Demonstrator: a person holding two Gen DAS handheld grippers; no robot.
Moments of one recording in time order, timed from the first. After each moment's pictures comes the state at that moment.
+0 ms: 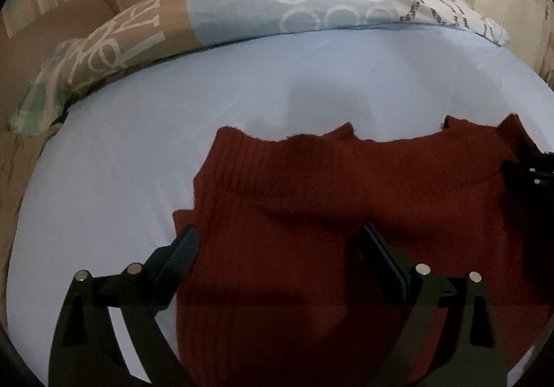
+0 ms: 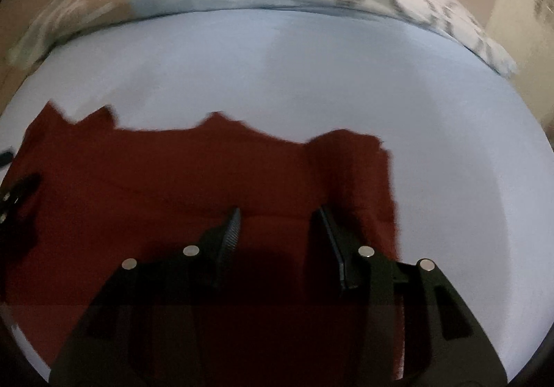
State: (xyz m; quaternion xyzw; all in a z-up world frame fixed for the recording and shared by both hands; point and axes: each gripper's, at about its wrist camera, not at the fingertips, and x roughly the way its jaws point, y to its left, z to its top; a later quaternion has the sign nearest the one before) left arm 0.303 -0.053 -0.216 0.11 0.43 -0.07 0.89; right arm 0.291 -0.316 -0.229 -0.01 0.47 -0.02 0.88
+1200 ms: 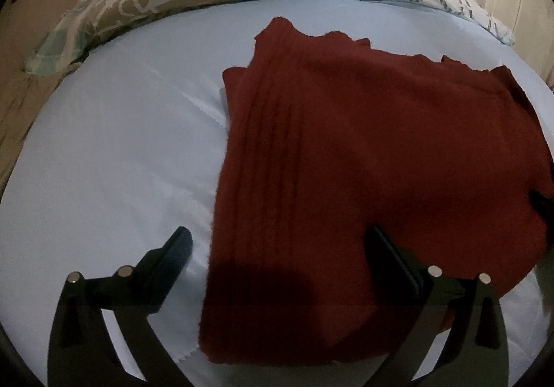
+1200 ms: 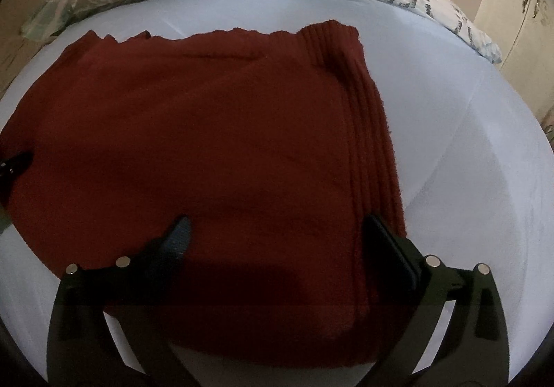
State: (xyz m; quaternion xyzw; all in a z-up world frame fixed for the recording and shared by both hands) left arm 0.206 -0.005 -0.251 0.08 0.47 -0.05 0.88; right arm 0.164 -0.306 -0.253 -0.04 0.46 -0.01 0.89
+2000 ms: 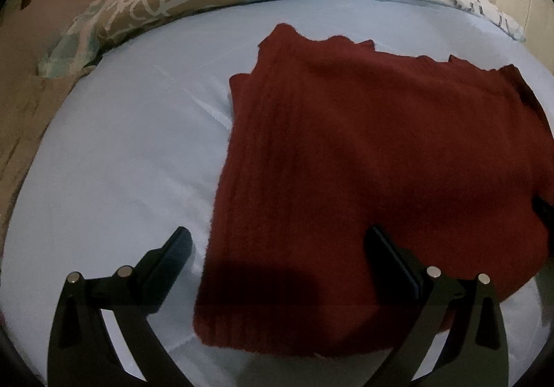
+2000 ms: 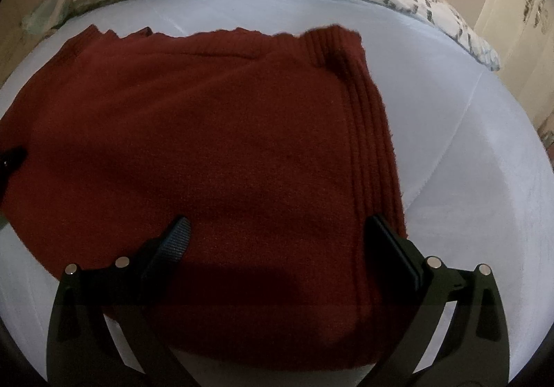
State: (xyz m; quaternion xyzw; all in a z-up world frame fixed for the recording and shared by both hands) left arm 0.204 -0.019 -0.238 0.09 0.48 -0.02 0.87; right arm 0.164 -0.301 -0.249 -0.06 0.46 -0.01 0.89
